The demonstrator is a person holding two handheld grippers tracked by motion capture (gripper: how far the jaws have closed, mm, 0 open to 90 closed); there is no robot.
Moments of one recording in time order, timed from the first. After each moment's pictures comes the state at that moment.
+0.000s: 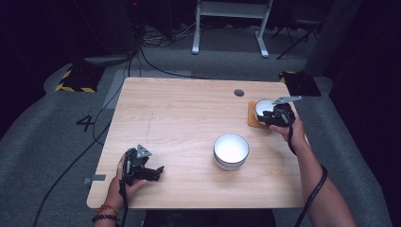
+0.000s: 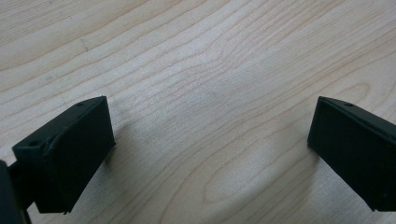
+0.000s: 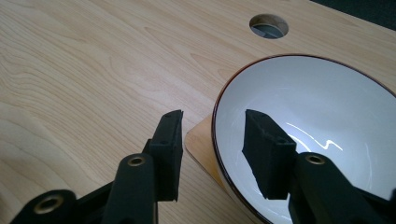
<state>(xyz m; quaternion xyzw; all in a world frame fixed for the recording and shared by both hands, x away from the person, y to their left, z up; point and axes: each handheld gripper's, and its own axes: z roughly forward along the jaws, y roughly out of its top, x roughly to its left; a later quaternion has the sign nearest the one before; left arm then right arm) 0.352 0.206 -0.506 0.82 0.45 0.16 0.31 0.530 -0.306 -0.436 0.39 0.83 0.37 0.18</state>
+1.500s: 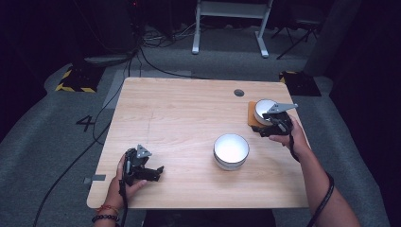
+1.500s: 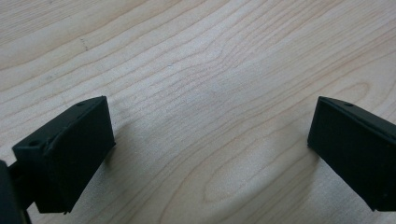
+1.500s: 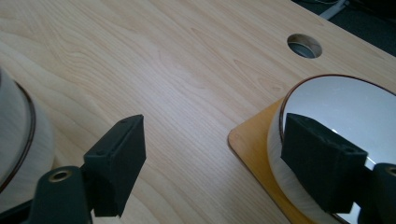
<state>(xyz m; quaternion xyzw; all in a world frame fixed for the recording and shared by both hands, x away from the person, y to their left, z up) 0.352 0.206 -0.506 0.82 0.45 0.16 0.31 0.492 -0.283 -0.427 0.31 0.85 0.36 0.20</state>
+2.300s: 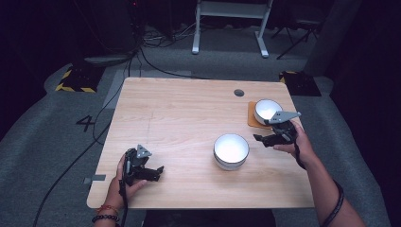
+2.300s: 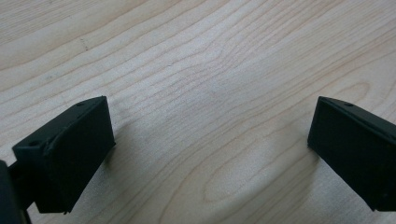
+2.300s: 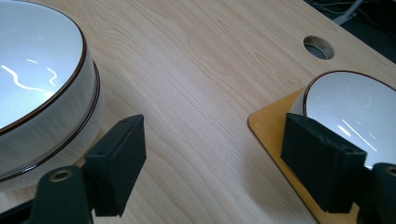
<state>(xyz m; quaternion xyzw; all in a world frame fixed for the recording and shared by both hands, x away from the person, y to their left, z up) 0.352 0.206 -0.506 0.82 0.45 0.16 0.31 0.455 -0.283 -0.419 0.27 0.87 0.34 0.21</state>
